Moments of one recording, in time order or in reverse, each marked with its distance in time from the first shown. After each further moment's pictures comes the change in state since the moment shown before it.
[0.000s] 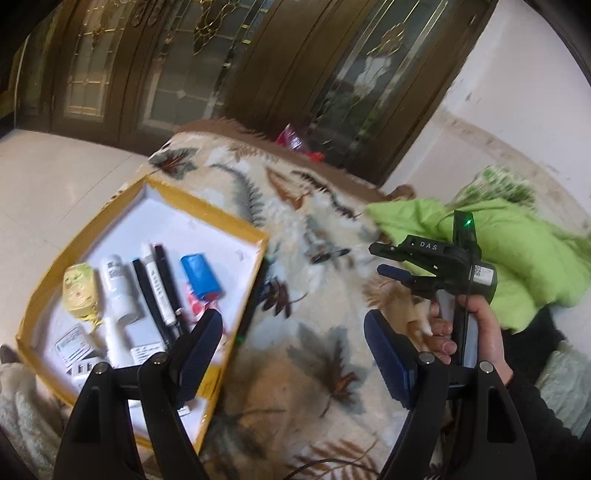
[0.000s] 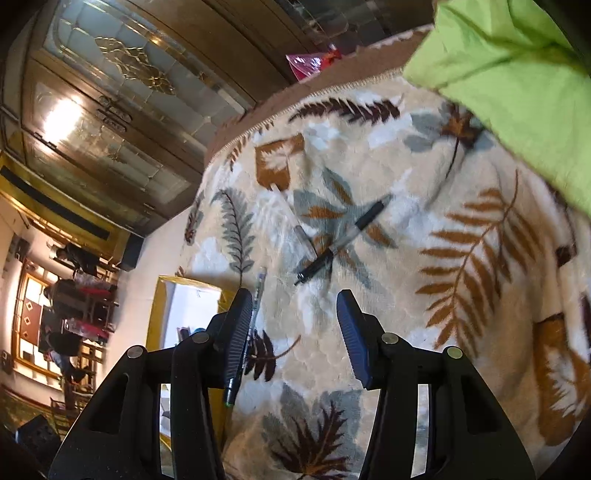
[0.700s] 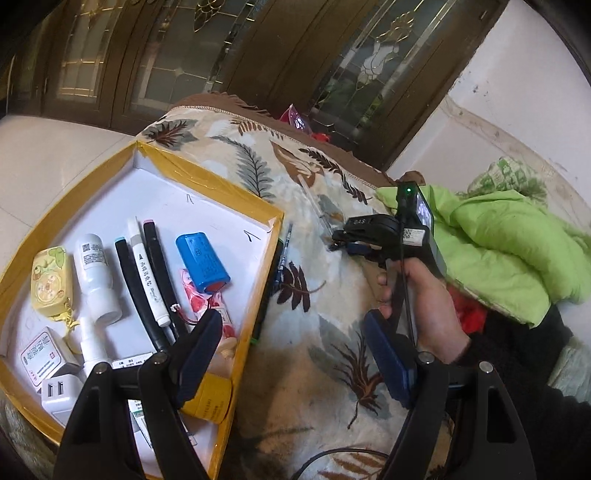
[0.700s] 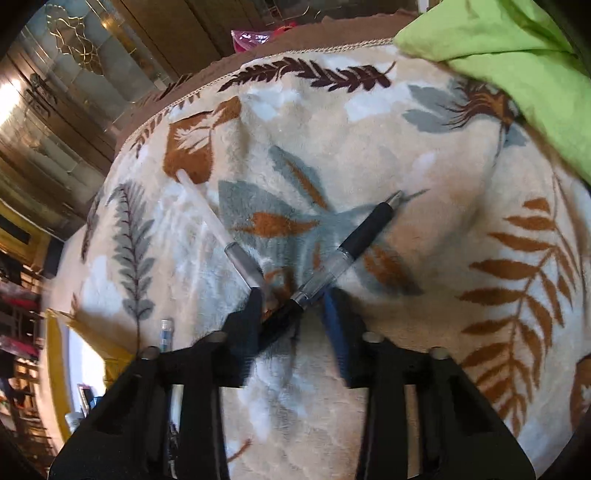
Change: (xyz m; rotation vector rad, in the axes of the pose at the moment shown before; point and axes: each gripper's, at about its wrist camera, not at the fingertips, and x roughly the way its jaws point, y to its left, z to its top) left arm 0.048 0.034 -0.009 -0.014 0.042 -0.048; right arm 0.122 0.004 0.024 -0.008 -0.018 -0.334
